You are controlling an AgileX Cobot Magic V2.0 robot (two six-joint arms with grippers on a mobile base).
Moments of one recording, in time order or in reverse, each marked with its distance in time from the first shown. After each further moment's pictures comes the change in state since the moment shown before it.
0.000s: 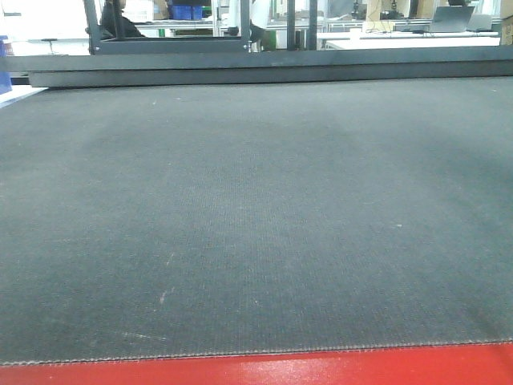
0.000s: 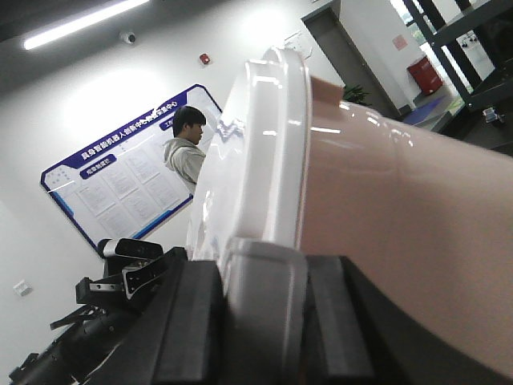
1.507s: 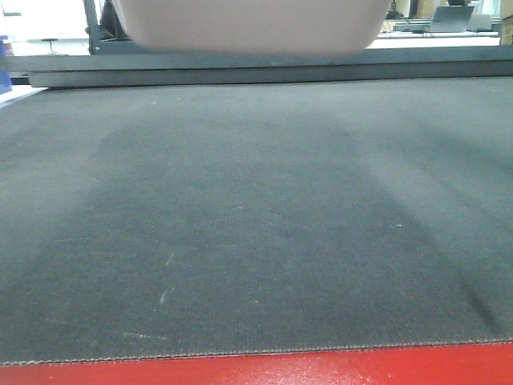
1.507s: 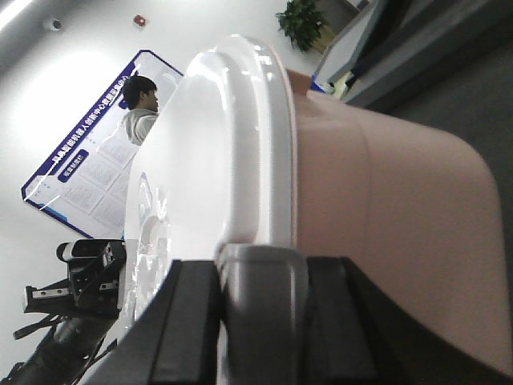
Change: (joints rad) left arm 0.000 0.166 0.009 -0.031 0.041 0.007; right arm 0.002 0.310 0.000 0.008 0.039 0.003
